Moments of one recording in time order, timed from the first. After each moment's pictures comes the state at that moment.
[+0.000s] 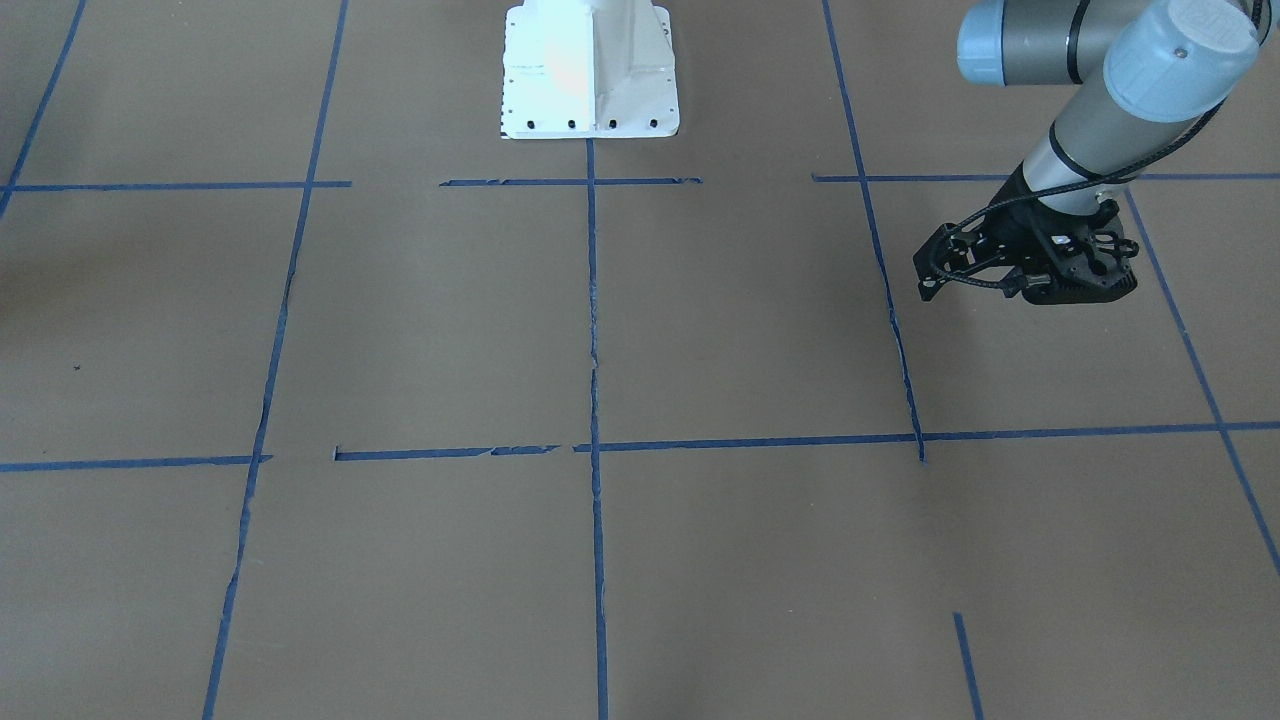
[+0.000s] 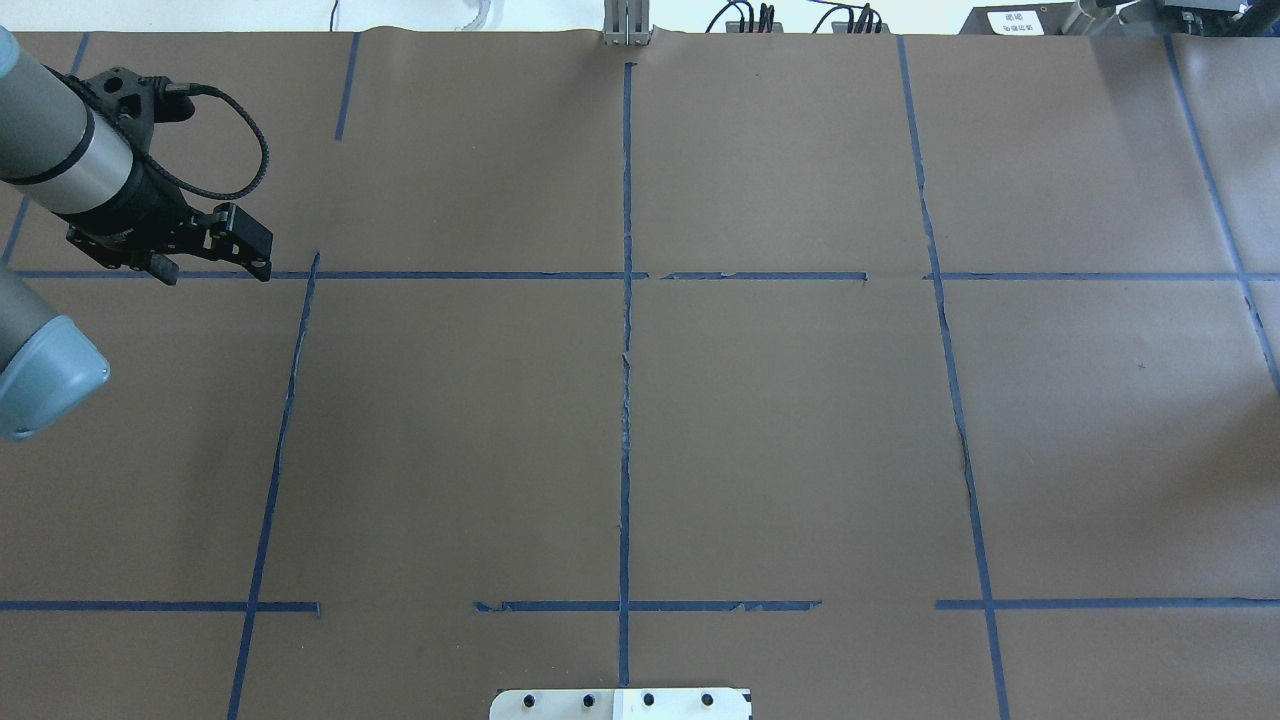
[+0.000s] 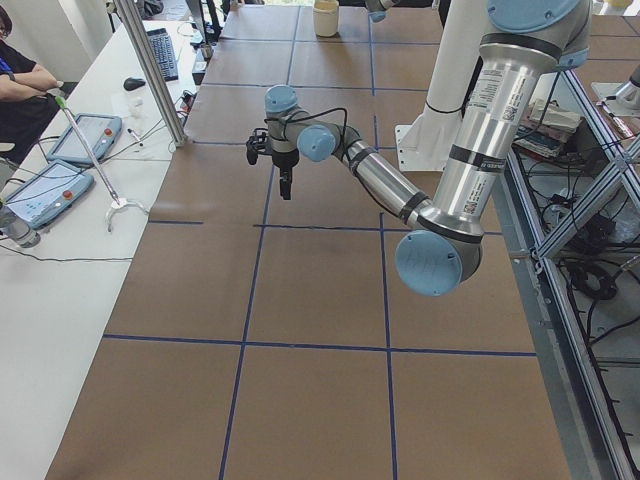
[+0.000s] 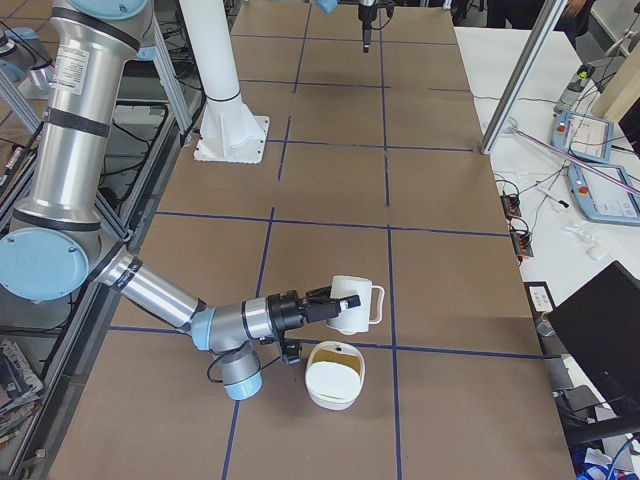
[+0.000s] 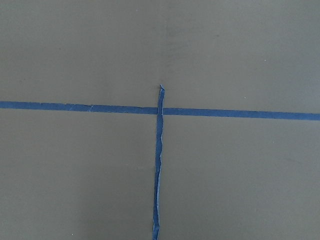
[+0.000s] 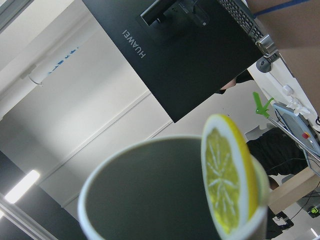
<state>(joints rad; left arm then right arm) -0.96 -1.87 -1.92 -1.53 -2.19 -0.86 1.17 -1.82 1.12 0.98 1.26 2.92</state>
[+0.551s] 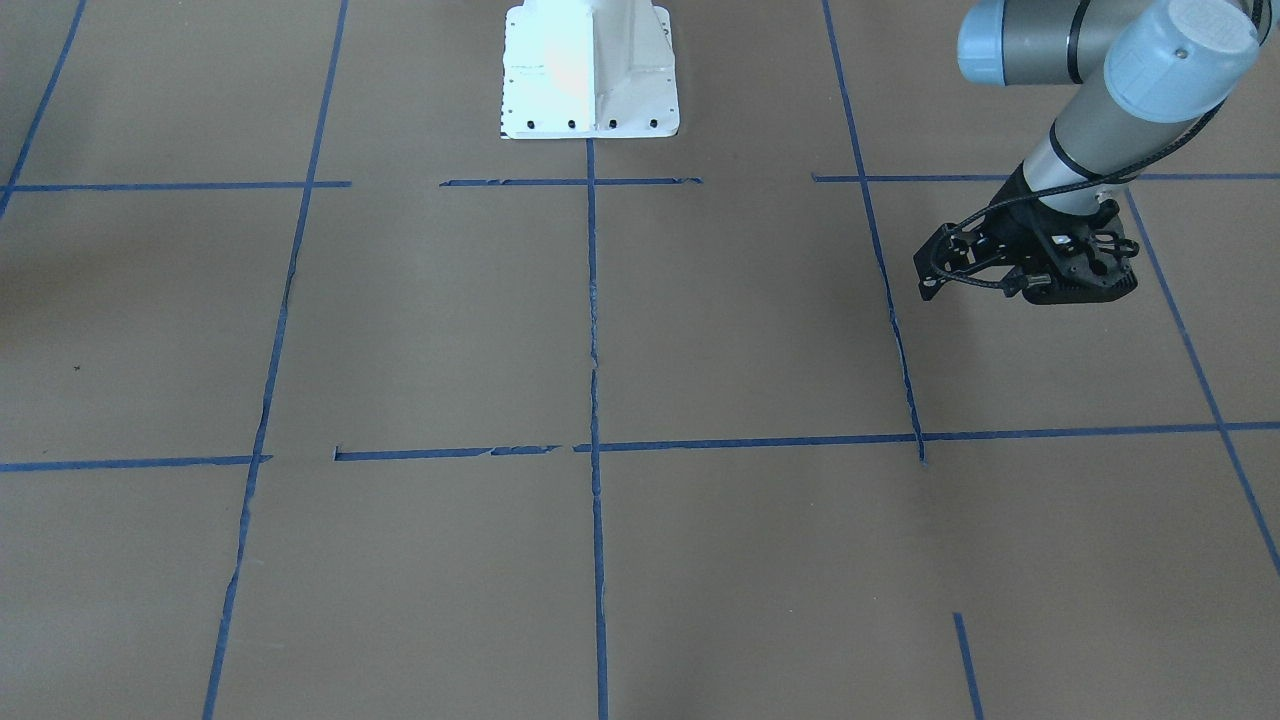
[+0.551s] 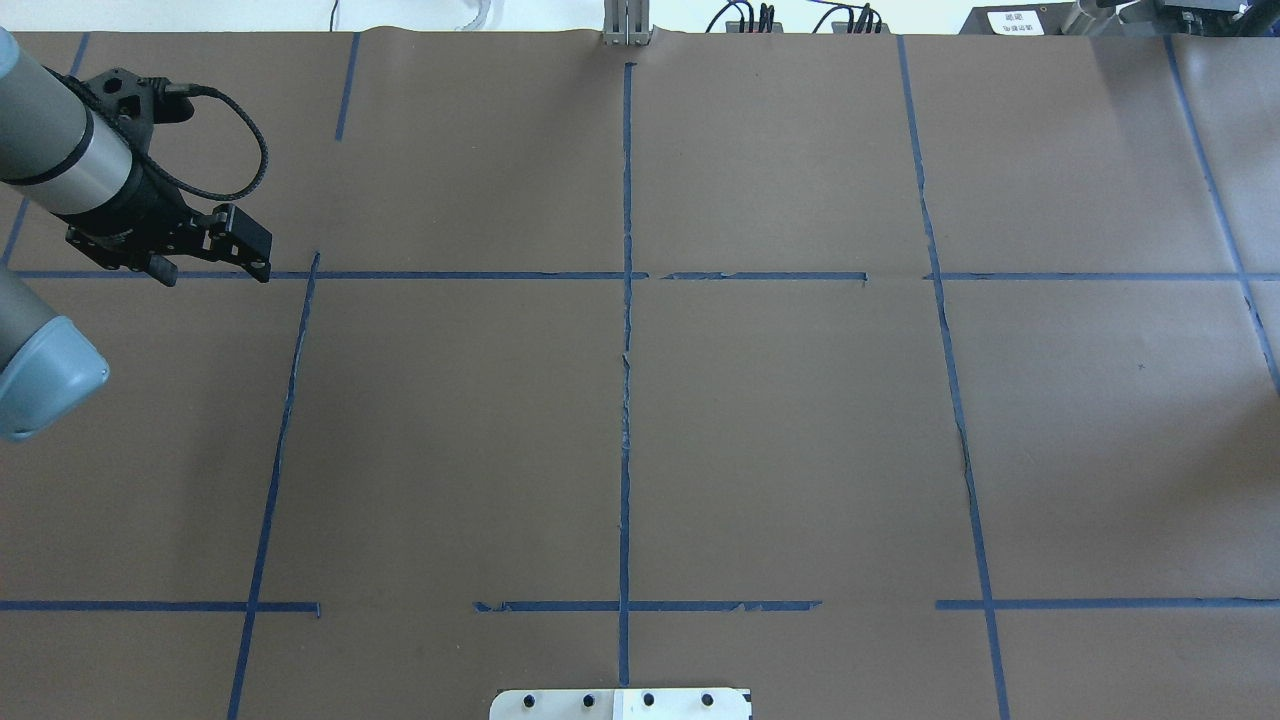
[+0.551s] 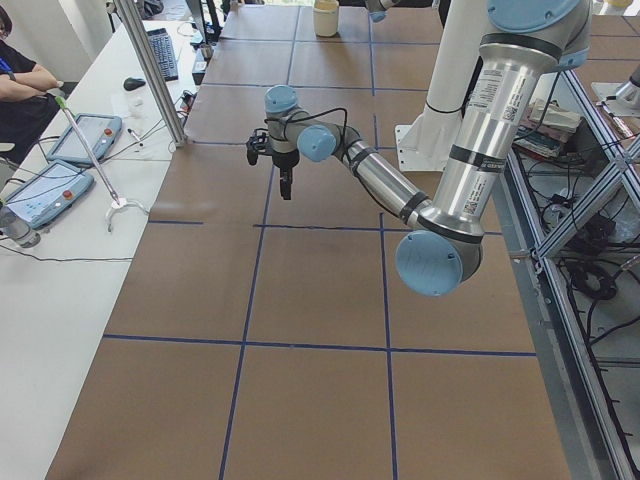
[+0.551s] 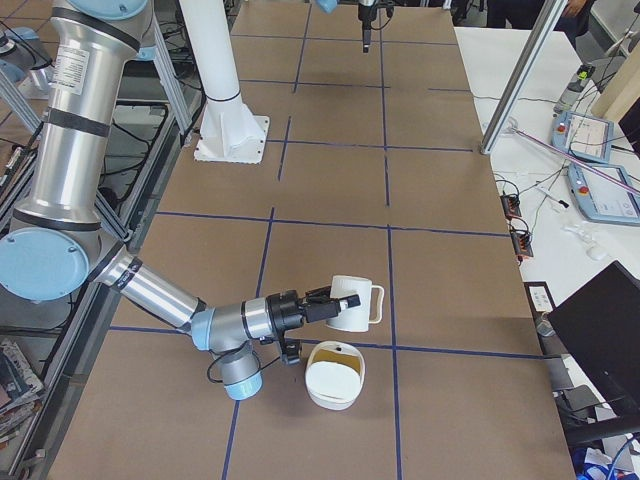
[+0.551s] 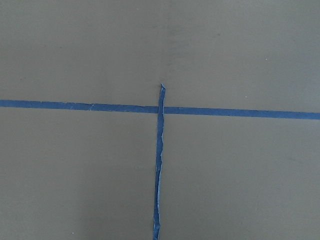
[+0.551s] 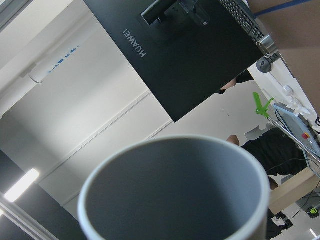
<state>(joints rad) -0.96 -1.87 -1.92 -1.52 -2.19 -0.86 1.17 -1.82 1.12 0.98 1.27 2.90</state>
